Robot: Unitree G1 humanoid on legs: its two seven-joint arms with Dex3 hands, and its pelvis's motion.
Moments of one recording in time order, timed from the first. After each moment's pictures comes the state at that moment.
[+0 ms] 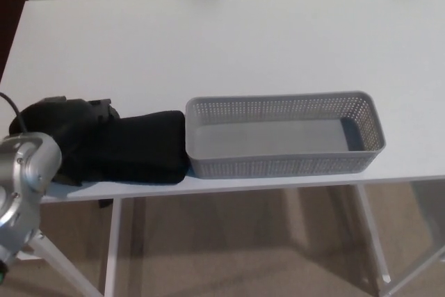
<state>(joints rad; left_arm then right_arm) -0.39 0.62 -0.36 0.29 0.69 0.18 -0.25 0.24 -0.36 -0.16 0.69 0.04 -0.18 0.22</state>
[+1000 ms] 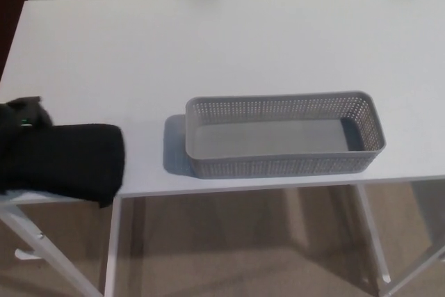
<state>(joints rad) -0.26 0.83 -0.18 0.39 0.61 -0.12 -0.10 0.23 -0.37 -0.15 0.70 0.04 -0.16 0.21</state>
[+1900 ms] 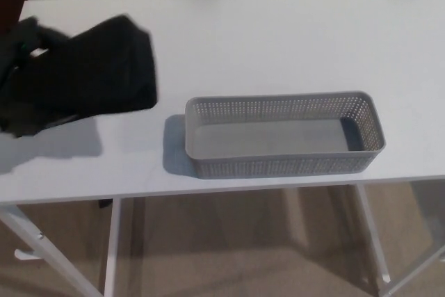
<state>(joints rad) -0.35 0.57 0.09 0.13 0.22 0.06 -0.31 0.21 -0.37 -0.14 0.71 0.04 -0.16 0.20</state>
